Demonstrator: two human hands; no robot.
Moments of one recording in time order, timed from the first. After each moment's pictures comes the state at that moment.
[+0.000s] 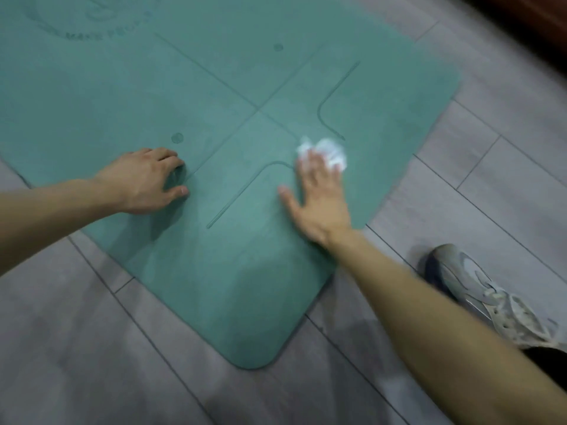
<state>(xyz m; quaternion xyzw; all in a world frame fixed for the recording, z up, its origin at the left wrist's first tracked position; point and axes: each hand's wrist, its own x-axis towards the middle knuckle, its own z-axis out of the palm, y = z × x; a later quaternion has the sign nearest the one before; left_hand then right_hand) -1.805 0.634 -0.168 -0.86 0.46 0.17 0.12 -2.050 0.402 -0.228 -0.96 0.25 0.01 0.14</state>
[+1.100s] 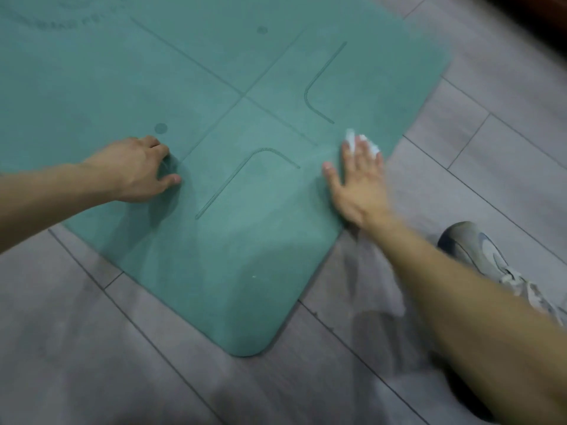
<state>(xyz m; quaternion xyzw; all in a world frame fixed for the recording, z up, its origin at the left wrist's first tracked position) -1.803 0.619 -0.170 -0.87 0.45 0.15 0.15 -2.096 0.345 -0.221 -0.92 0.37 0.03 0.14</state>
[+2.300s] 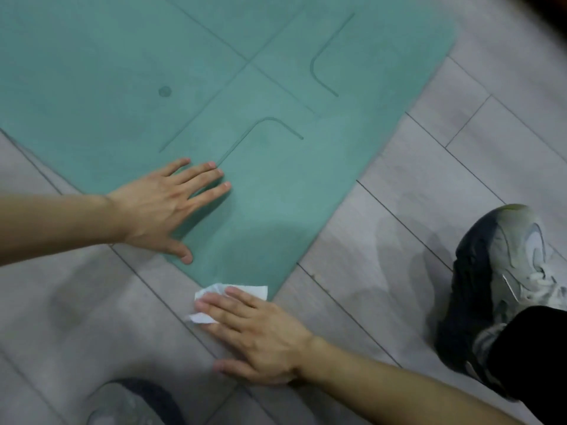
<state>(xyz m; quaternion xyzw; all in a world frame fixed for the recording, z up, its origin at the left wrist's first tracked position) -1.896 0.674 -0.180 -0.67 0.70 0.13 0.21 -2.206 0.603 -0.216 -0.95 -0.17 0.11 0.22</state>
